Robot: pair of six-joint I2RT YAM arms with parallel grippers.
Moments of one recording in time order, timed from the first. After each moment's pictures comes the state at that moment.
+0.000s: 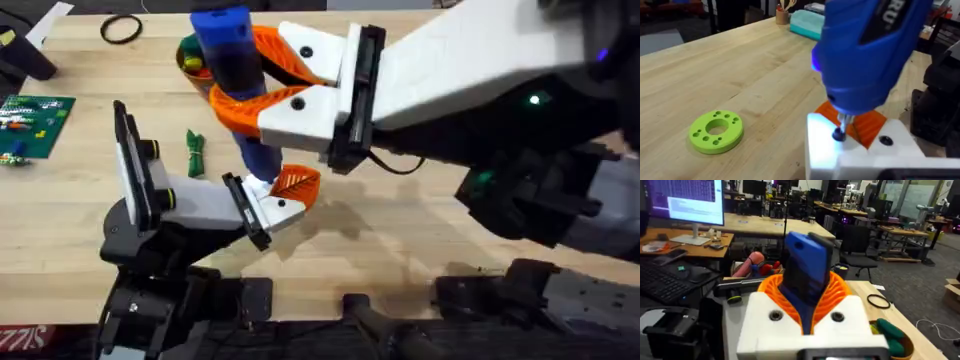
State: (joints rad) left arm -0.14 0.03 0.01 -0.09 0.92 -0.05; right arm 0.89 1.18 0.72 0.70 -0.48 -0.03
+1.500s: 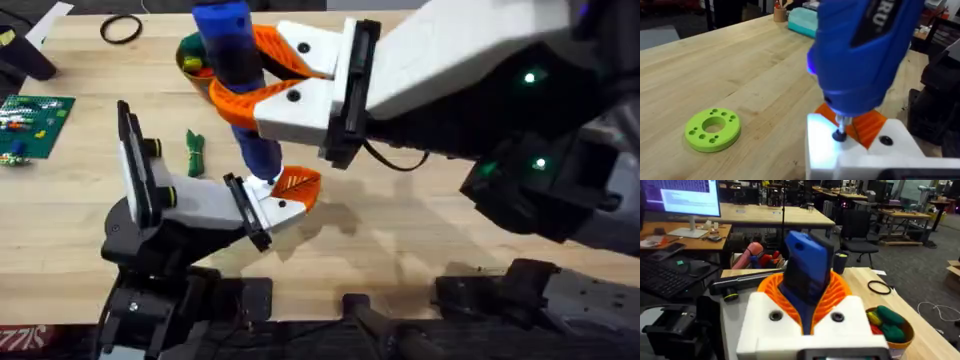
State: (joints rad) left arm -0.14 0.03 0.01 -0.10 0.93 -0.06; right arm 0.88 1.18 0.77 0.56 -0.47 -0.03
